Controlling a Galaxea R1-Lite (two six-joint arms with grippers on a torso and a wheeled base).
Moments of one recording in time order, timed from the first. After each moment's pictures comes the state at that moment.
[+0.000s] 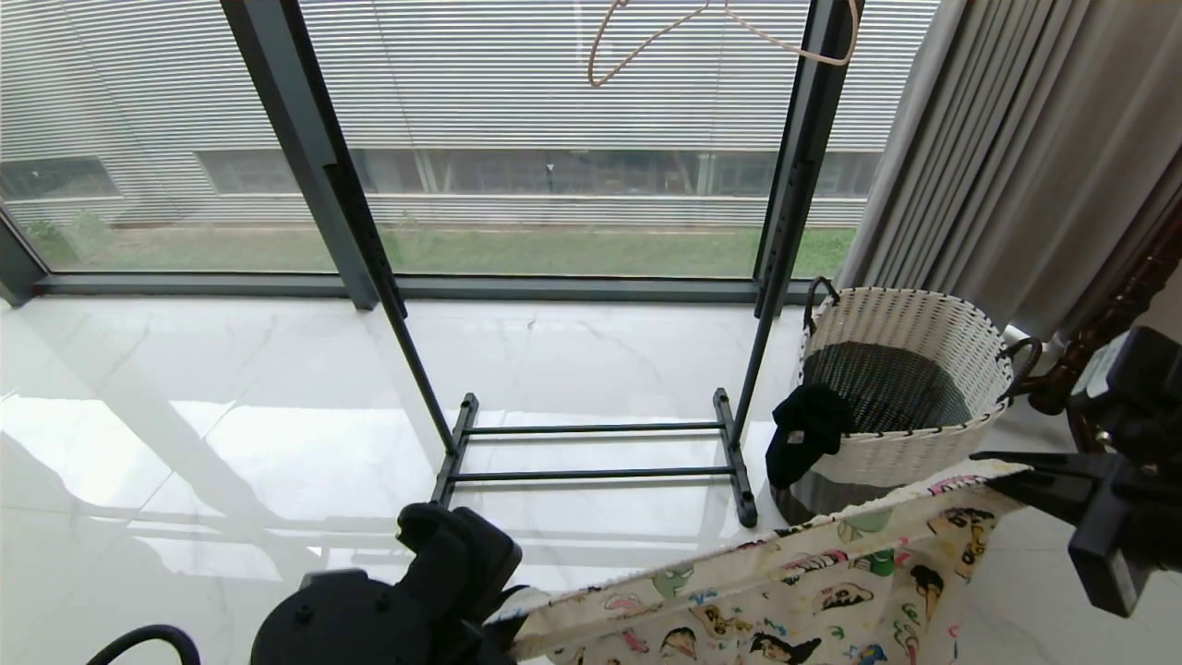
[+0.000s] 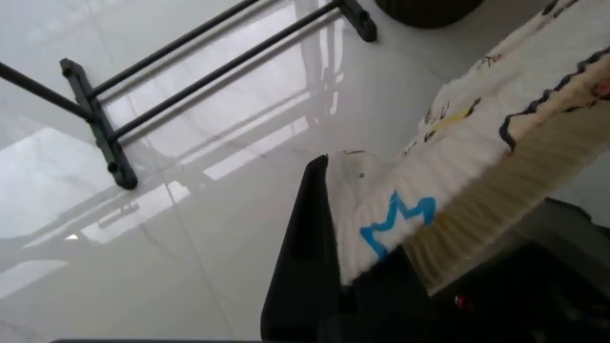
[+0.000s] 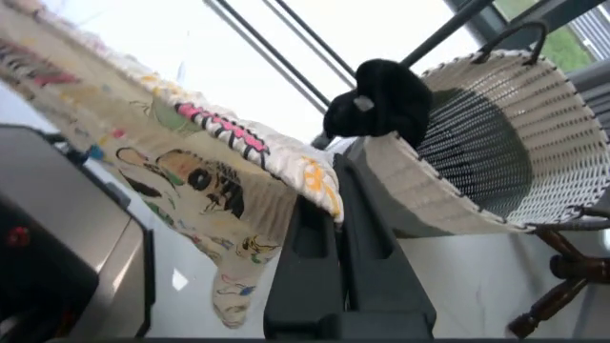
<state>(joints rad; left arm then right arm) -0.97 1.55 -0.32 -0.64 0.41 -0.08 0.62 1.12 -0.72 0.03 -0.10 -0.37</state>
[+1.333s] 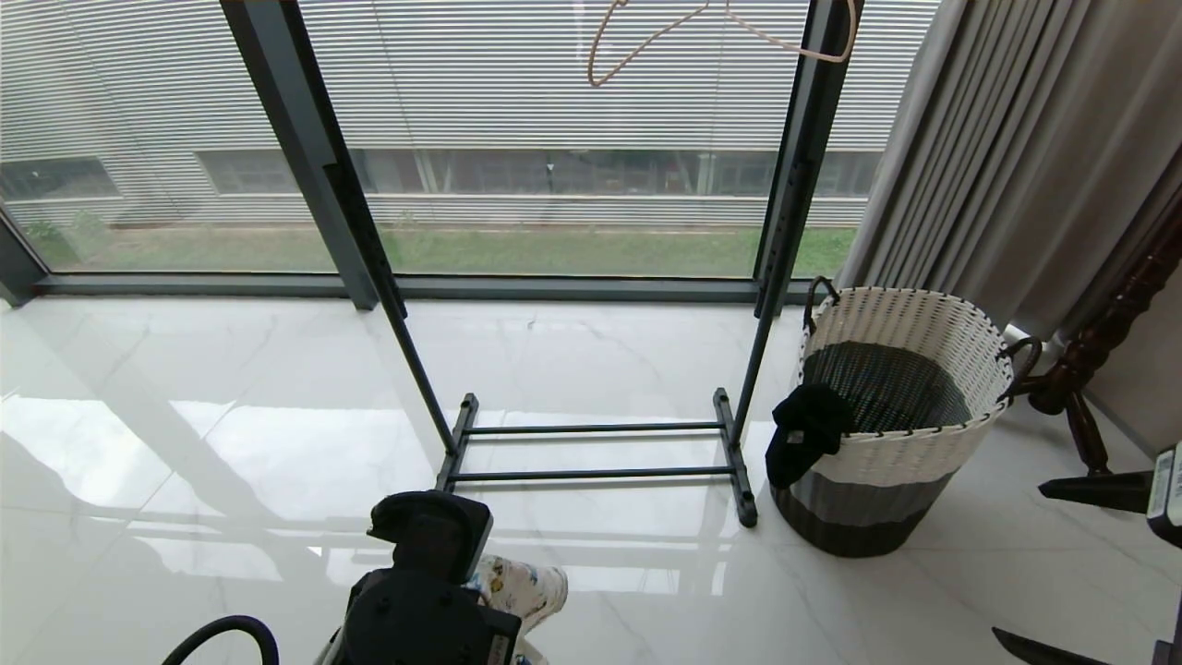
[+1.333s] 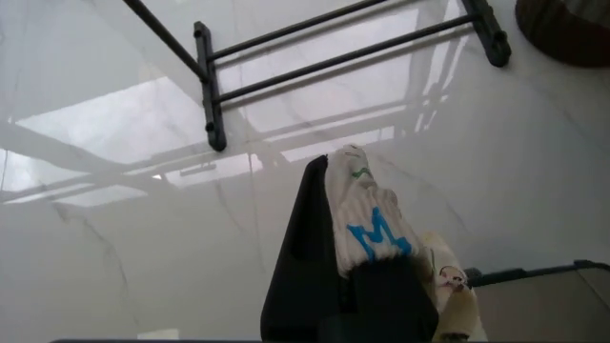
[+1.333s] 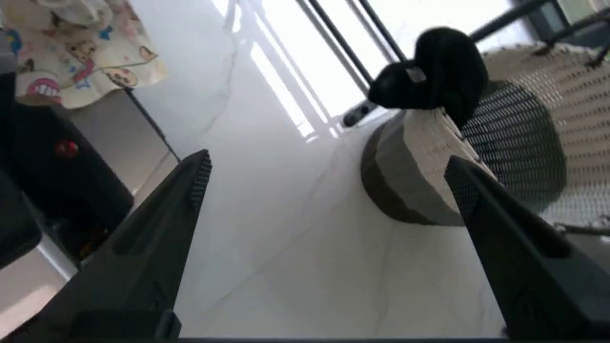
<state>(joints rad) -0.95 1.64 -0.35 -0.63 0.76 -0.20 0.71 0.99 -0.71 0.30 -0.11 -0.40</state>
